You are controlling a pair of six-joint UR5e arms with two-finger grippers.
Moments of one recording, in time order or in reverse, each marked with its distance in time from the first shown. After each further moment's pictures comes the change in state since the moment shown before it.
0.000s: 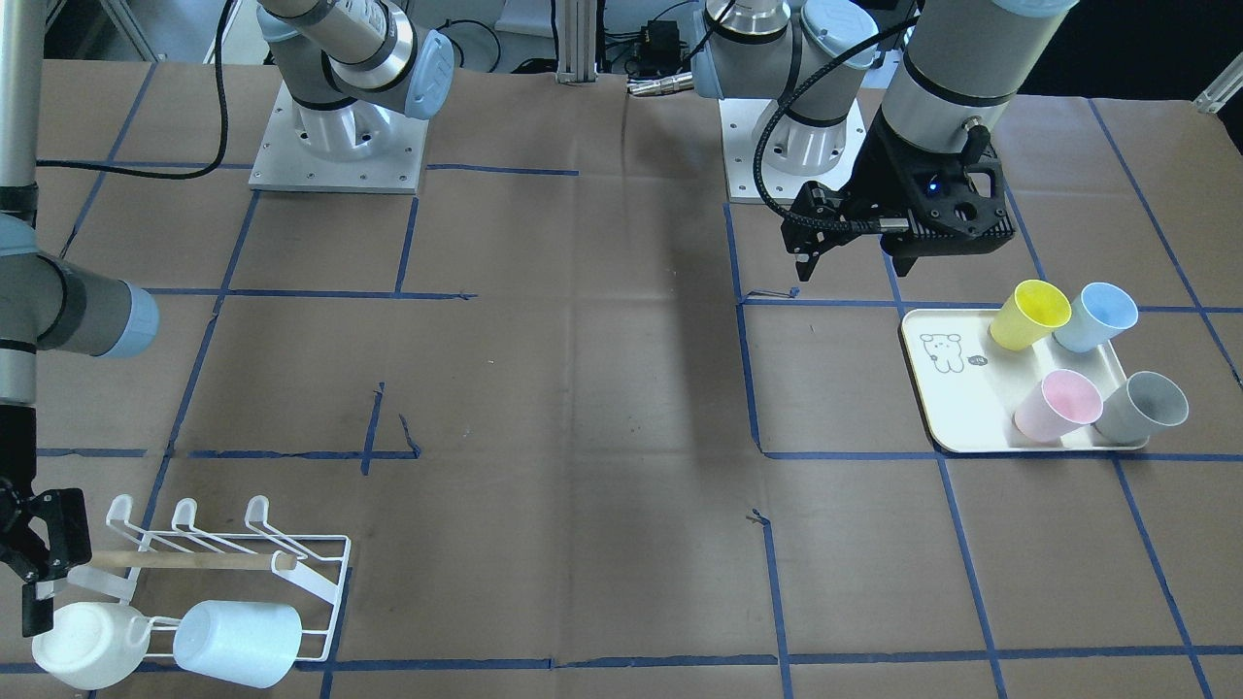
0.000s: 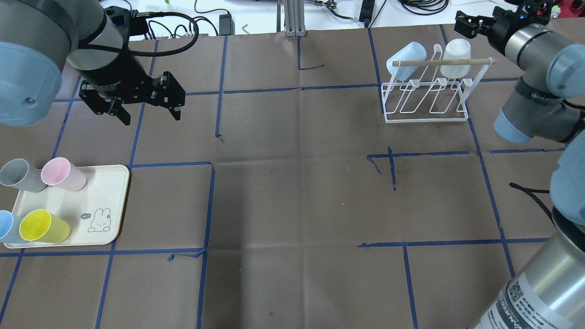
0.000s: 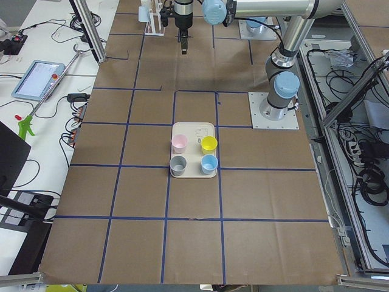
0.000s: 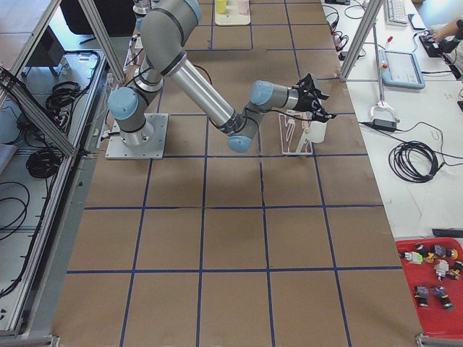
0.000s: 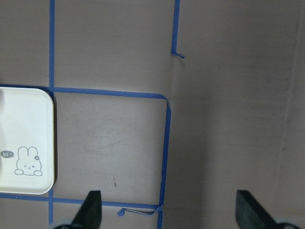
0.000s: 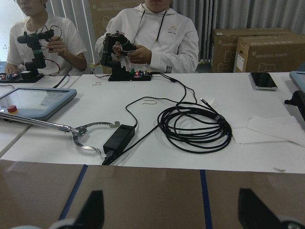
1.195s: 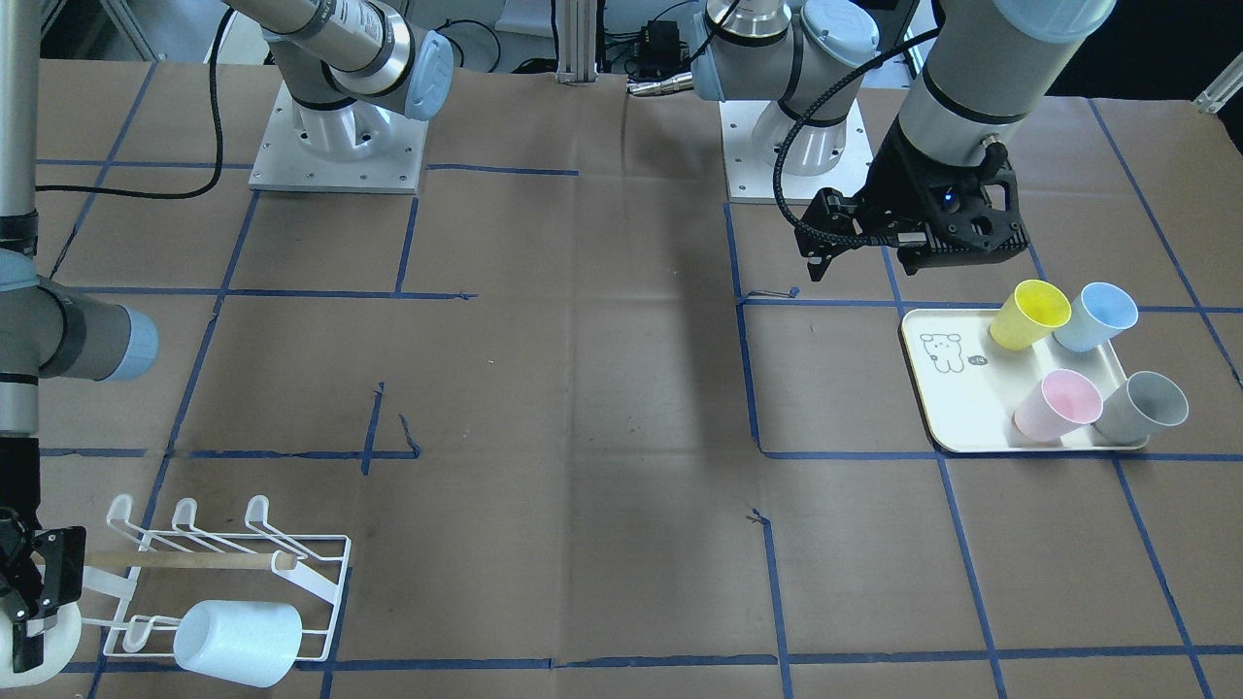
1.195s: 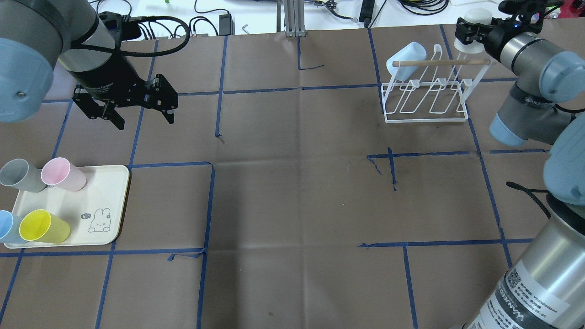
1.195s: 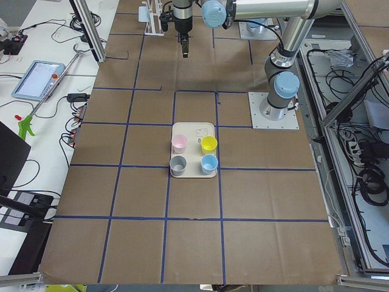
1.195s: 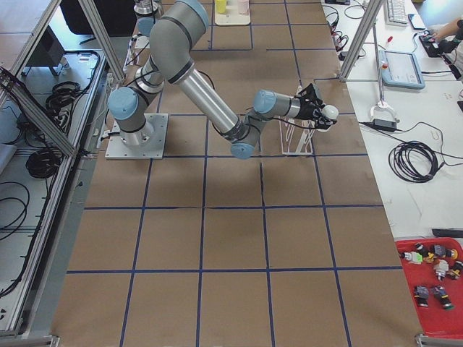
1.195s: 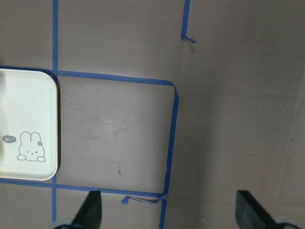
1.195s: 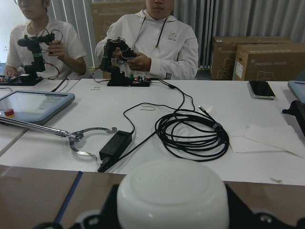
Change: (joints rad) left arm 0.029 -0.009 0.004 -0.031 -0.007 0.004; right arm -0.025 0.099 -0.015 -0.057 0.002 -0.012
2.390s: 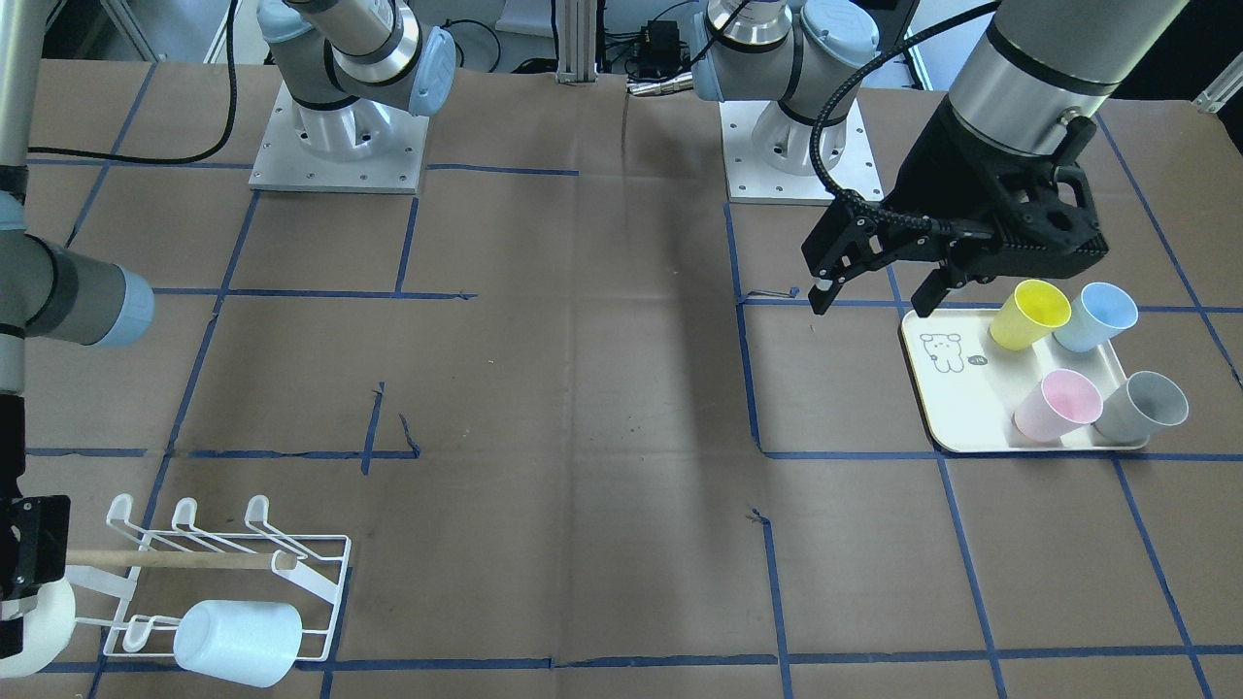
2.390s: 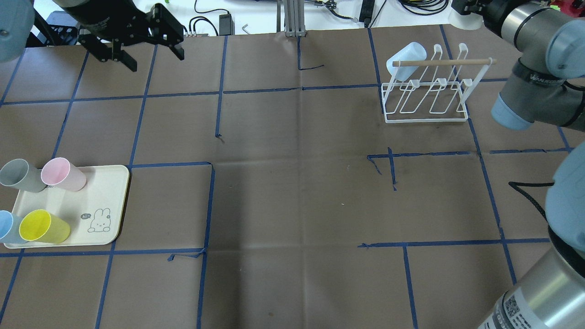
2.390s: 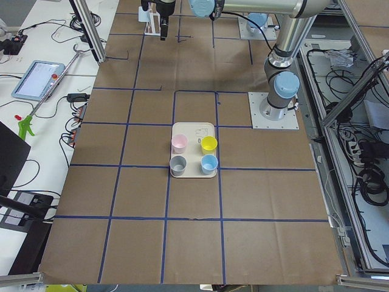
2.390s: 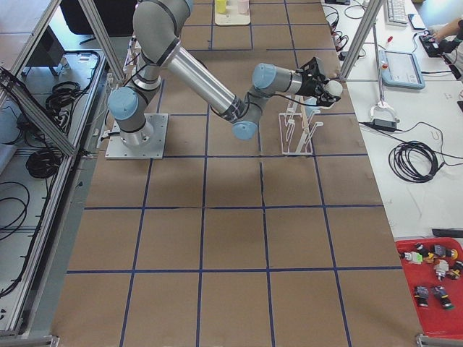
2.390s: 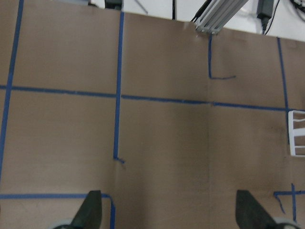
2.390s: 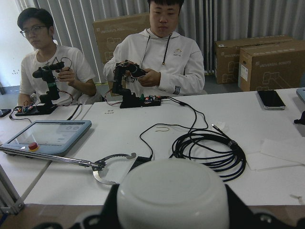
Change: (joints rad) left arm 0.004 -0.086 0.184 -0.033 -0.122 0.004; right arm 0.036 -0.099 -0.048 0.110 -0.008 0.110
